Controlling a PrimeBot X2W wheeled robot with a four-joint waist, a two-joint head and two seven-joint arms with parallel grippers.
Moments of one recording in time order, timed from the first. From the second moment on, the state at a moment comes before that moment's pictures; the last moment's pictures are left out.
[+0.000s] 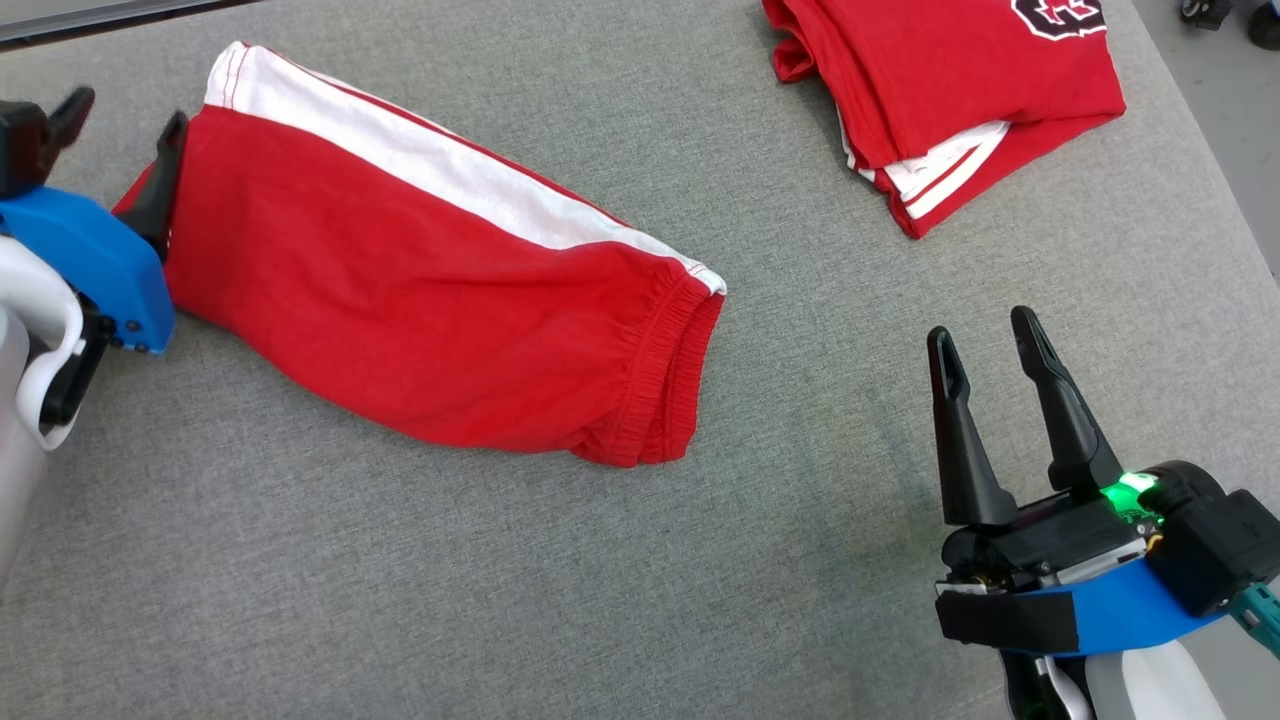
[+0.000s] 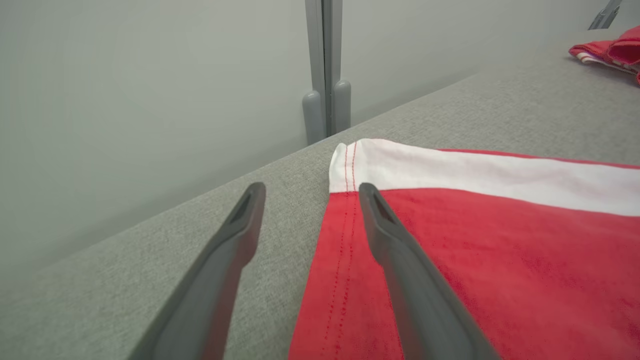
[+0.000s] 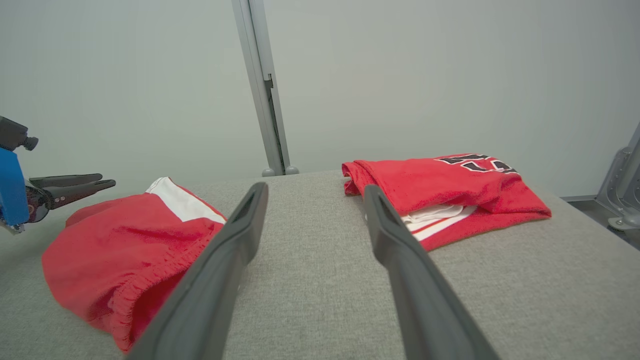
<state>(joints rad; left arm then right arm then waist) -0.96 0.62 -0.76 0.76 -0.70 -0.13 -0.08 -0.13 -0.05 0.13 -0.11 0.25 0.13 -0.26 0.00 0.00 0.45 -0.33</state>
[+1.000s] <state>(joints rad) -0.89 0.71 -0.85 0.61 -0.92 -0.12 0.30 -0.15 -0.05 0.12 -0.09 0.27 0.13 -0.26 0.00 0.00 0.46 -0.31</state>
